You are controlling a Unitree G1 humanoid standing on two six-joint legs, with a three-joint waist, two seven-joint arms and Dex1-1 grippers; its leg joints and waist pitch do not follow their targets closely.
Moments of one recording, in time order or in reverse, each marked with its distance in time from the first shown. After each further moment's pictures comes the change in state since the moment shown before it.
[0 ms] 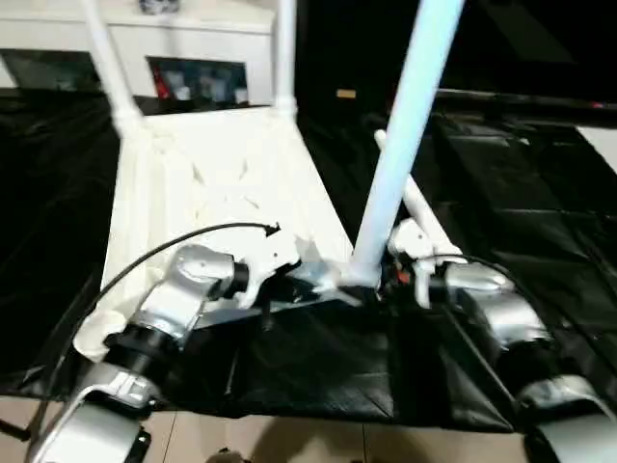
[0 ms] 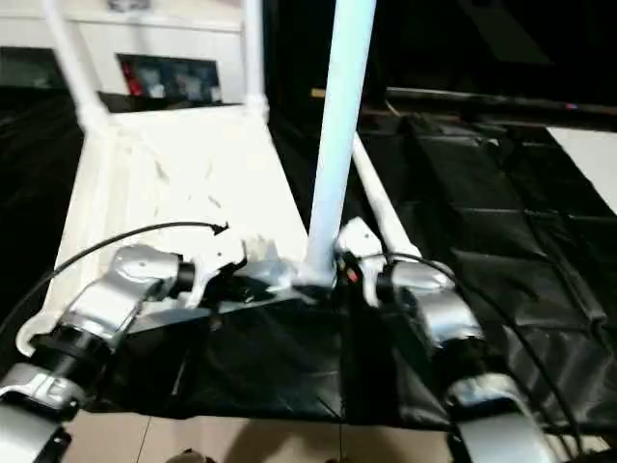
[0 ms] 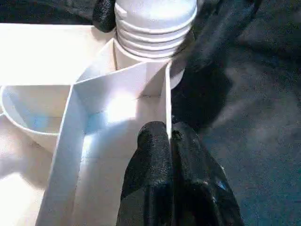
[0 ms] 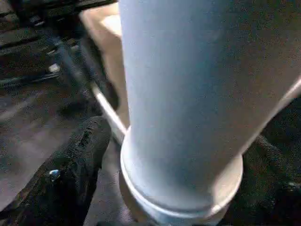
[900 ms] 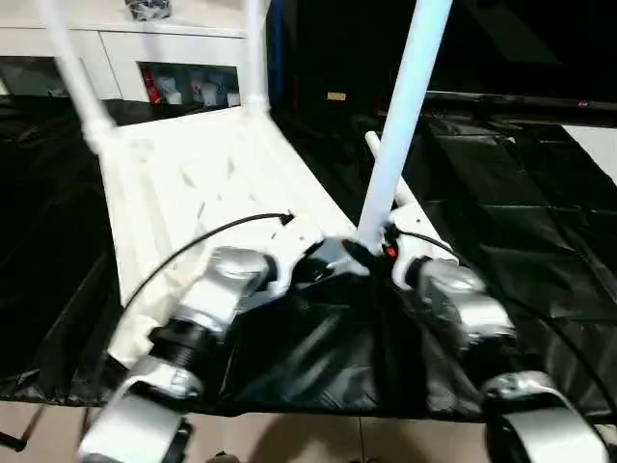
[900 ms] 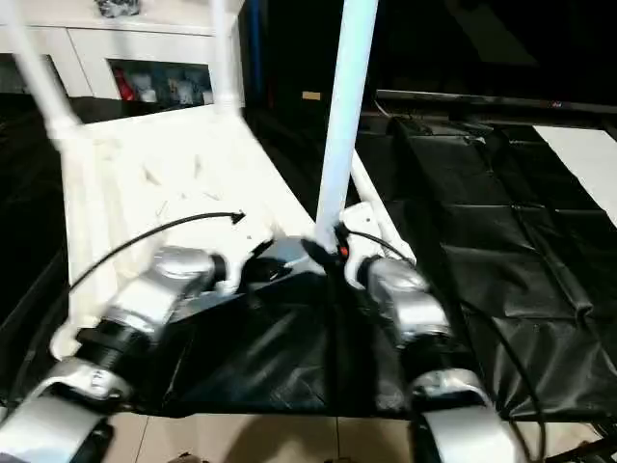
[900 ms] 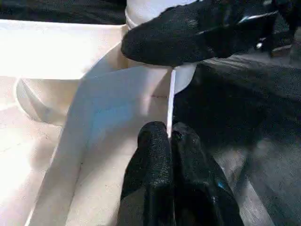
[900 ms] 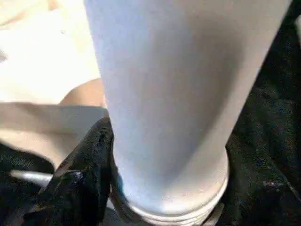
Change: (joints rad) left arm -0.052 -0.209 0.058 0.067 0.066 0.155 0.421; right arm -0.058 0.219 -0.145 0.121 -0.037 0.042 -0.657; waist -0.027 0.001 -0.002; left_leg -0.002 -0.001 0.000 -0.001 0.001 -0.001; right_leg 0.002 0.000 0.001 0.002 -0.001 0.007
